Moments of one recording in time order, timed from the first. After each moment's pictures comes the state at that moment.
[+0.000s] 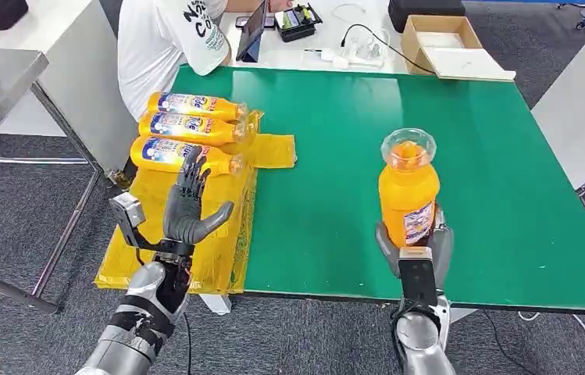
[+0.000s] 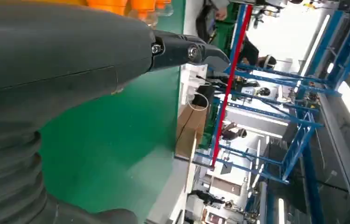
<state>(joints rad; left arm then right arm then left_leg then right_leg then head) -0.34 -0.19 -0.15 -1.01 0.09 -0.26 -0.49 -0.10 0.12 0.15 -1.32 0.49 -0.50 -0.58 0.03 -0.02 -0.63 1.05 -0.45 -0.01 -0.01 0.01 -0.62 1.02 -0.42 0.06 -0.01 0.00</state>
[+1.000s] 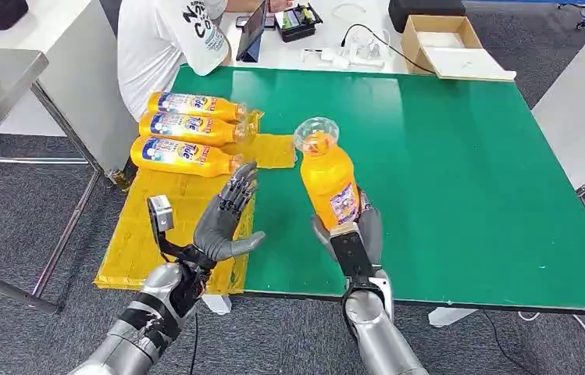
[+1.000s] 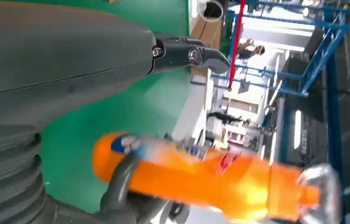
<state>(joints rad) -0.38 -0.15 -0.36 -0.94 0.15 -0.49 -0.47 -0.31 0.23 0.30 -0.98 0.50 -0.47 -0.58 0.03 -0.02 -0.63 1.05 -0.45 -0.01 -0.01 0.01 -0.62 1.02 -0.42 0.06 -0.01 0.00</state>
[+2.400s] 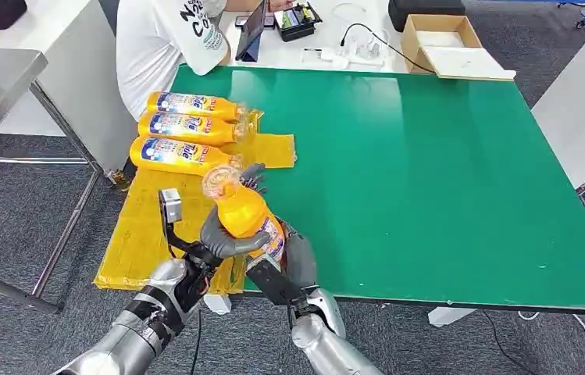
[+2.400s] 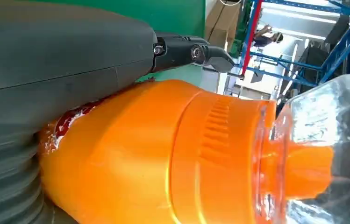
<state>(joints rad) -0.44 -0.15 -0.41 -0.84 0.22 -0.52 -0.45 -0.40 0.36 0.56 -0.58 0.52 -0.49 -0.56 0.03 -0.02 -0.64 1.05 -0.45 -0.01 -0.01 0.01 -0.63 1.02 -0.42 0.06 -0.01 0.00</state>
